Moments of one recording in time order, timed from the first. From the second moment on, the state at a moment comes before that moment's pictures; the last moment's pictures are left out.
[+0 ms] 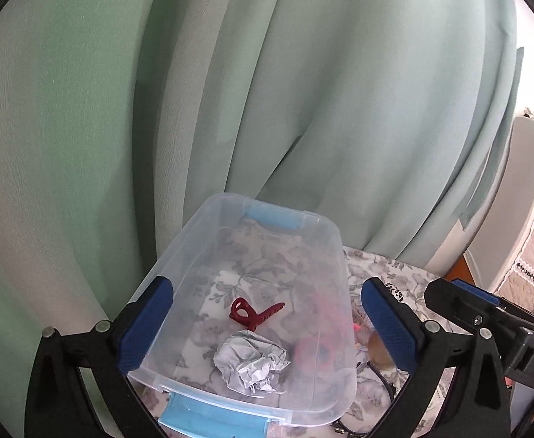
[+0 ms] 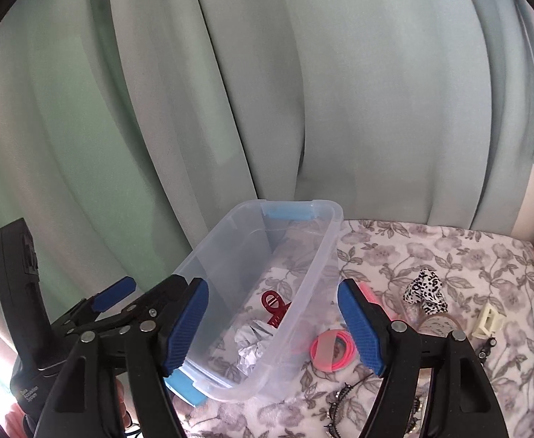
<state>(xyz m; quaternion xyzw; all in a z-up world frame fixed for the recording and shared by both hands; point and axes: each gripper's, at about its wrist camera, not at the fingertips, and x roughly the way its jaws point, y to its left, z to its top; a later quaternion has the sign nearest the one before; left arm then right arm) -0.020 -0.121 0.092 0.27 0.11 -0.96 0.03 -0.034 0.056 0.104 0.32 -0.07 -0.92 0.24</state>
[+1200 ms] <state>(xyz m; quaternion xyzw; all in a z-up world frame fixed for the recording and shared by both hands) 0.006 0.061 0.102 0.31 0.03 -0.94 -0.13 0.040 0.256 0.089 0.28 -0.22 -0.93 0.10</state>
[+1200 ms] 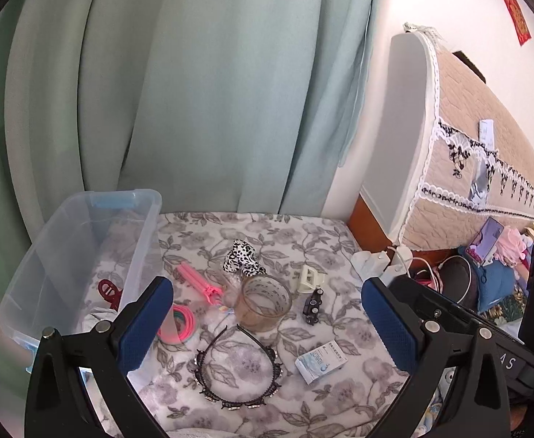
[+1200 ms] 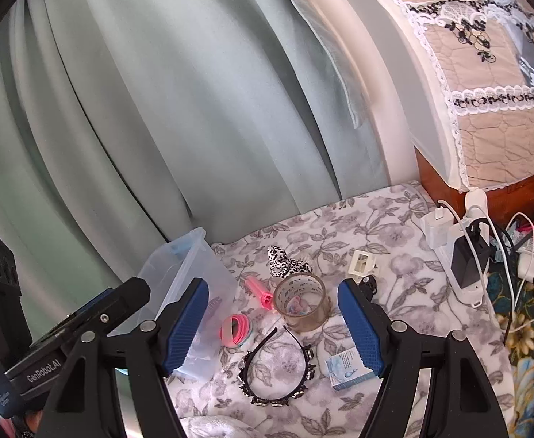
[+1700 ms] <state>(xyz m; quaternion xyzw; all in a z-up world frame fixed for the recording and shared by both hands) -0.007 0.069 0.042 0.39 0.02 -0.92 -0.10 0.034 0.283 0.022 0.39 -0.24 -0.89 0.03</state>
